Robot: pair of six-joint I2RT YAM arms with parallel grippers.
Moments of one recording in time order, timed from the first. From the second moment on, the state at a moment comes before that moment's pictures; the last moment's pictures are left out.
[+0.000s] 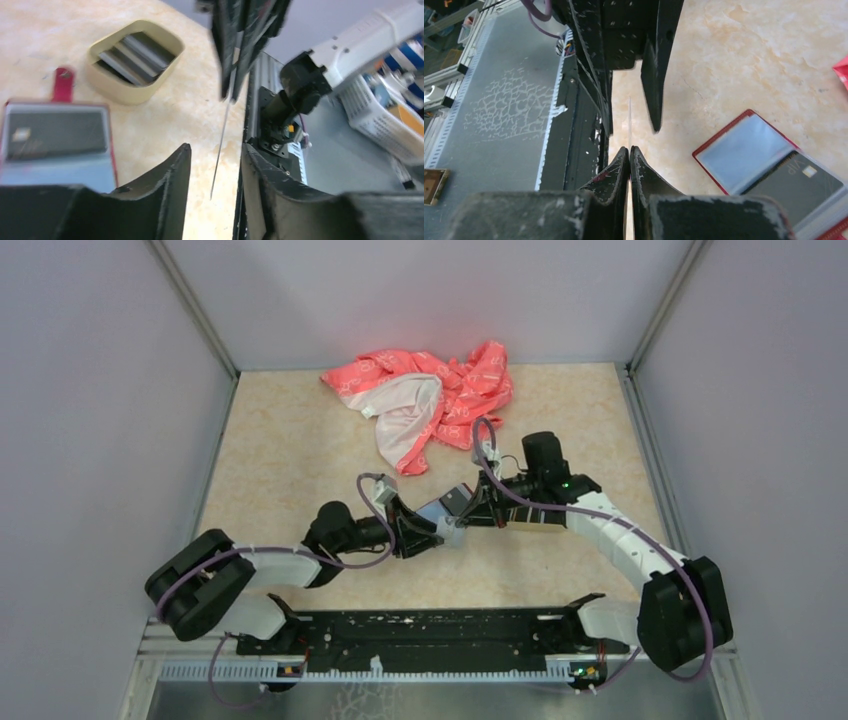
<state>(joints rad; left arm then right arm) -0.80 1.42 0.35 1.14 0.62 -0.51 0.41 1.21 0.79 -0.31 -1.20 -0.33</state>
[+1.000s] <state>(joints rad) -0.80 1.80 0.52 0.91 0.32 -1.00 0.22 1.45 0.82 -0.16 -0.89 -0.05</state>
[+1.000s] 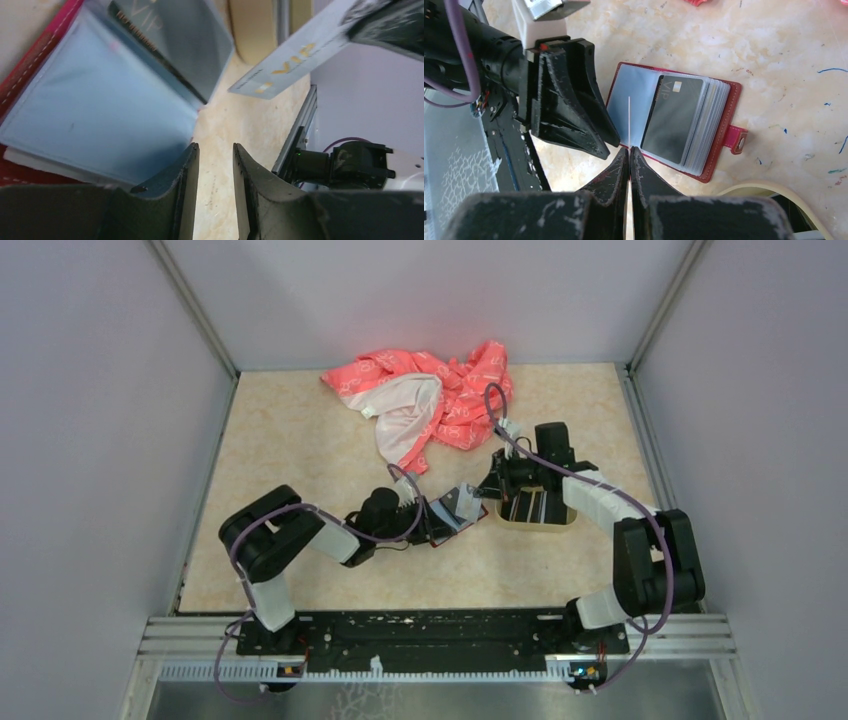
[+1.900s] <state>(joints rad) -0.74 1.46 0.39 0.68 0.28 -0.71 0.27 1.63 0.90 -0.12 -0.89 0.14</state>
